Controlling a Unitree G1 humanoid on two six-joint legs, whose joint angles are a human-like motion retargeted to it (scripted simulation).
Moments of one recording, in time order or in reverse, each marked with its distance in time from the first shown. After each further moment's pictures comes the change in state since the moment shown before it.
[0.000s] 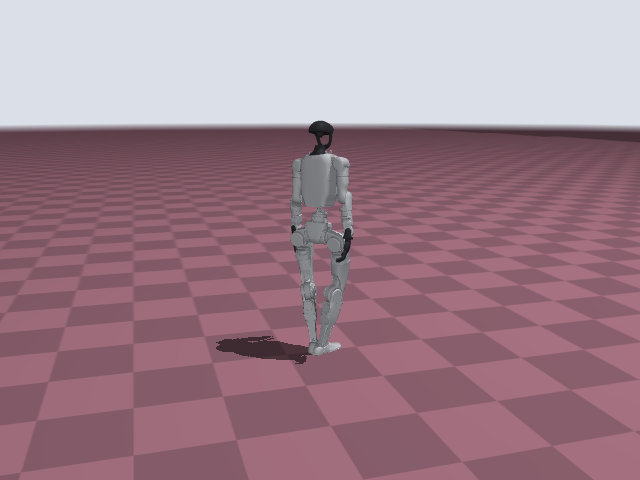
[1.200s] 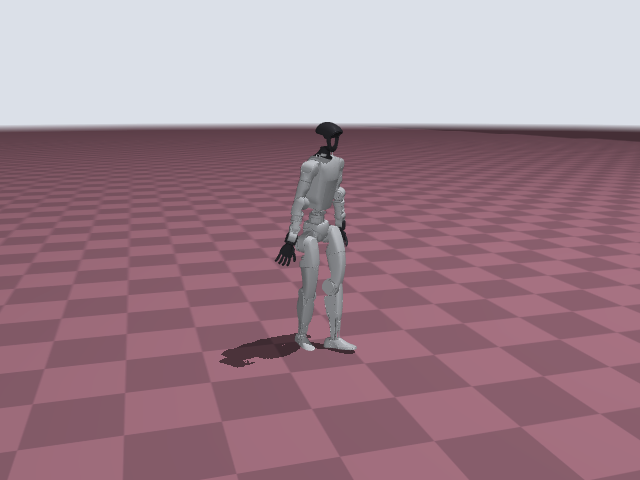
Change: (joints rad) left arm -0.043 0.037 -0.005 0.152 -0.024 -0.010 0.070; right arm 0.013 -0.223 0.021 -0.023 -0.112 -0.042 -0.054; waist 0.206 0.045 0.071; left_leg -0.222 -0.105 -0.276 -0.015 0.062 -0.066; right_leg 0.140 -0.058 -0.183 -0.019 -0.026 0.070
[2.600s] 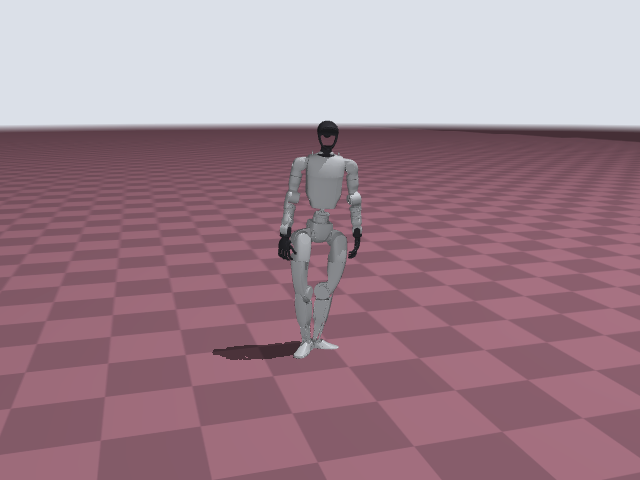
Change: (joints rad) left arm 0.130 -0.017 -0.063 0.108 0.133 -0.021 0.045; right arm -0.076 0.136 0.095 -0.207 -0.108 -0.034 0.091; waist -0.389 0.125 -0.126; left_leg 0.308 0.253 0.812 -0.085 -0.198 -0.039; right_leg -0.080 0.010 -0.363 -0.078 0.205 -0.085
